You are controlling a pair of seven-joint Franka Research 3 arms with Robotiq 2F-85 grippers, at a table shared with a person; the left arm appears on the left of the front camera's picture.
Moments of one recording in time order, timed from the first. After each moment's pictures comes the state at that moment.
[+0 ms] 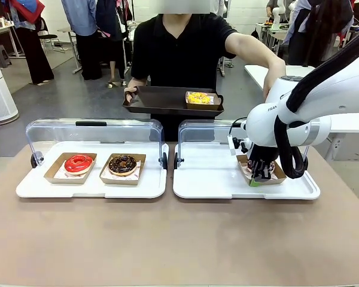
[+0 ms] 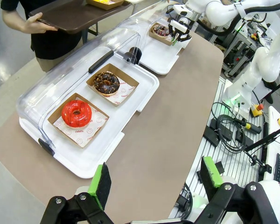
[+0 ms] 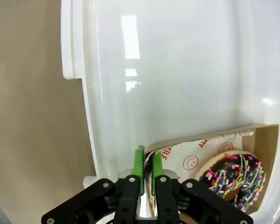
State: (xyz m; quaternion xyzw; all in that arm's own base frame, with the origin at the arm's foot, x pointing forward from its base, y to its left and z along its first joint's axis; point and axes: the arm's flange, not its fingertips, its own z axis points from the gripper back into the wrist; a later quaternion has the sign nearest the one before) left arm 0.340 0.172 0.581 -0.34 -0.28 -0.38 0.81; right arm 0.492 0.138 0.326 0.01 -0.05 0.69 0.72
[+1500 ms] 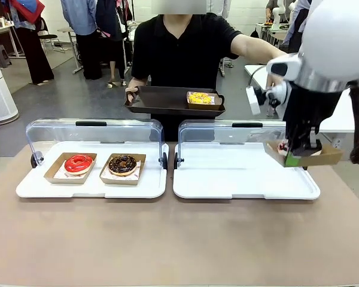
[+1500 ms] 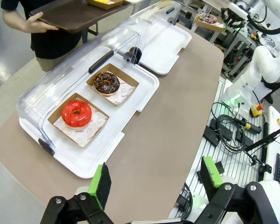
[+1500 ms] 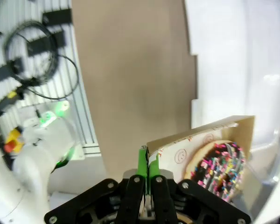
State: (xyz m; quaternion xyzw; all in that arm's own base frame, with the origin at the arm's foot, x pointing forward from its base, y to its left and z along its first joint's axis) left arm 0.340 0.172 0.581 -0.34 -0.28 -0.38 0.81; right arm 0.307 0.158 0.556 -0.04 -0.02 0.67 0.74
